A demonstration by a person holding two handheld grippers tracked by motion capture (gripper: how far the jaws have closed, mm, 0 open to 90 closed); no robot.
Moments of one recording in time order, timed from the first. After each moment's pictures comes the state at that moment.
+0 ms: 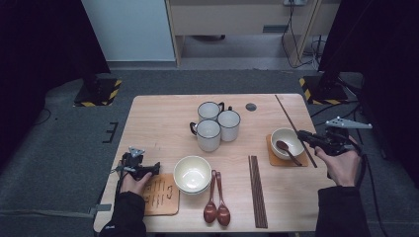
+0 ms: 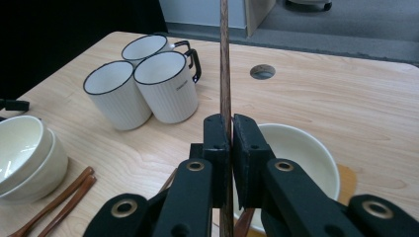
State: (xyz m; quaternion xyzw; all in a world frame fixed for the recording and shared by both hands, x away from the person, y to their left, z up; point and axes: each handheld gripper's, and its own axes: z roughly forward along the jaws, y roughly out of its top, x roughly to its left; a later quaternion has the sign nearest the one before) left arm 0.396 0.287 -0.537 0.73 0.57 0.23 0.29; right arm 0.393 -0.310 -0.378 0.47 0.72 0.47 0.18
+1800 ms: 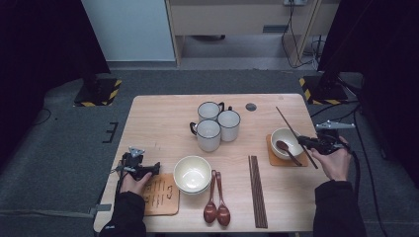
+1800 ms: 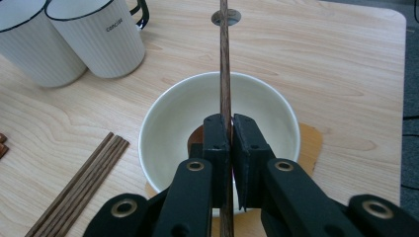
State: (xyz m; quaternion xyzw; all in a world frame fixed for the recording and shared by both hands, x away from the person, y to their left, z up) left arm 0.396 0.287 -0.537 0.73 0.57 0.23 0.29; right arm 0.427 -0.323 -0.434 0.50 0.75 0.39 0.18
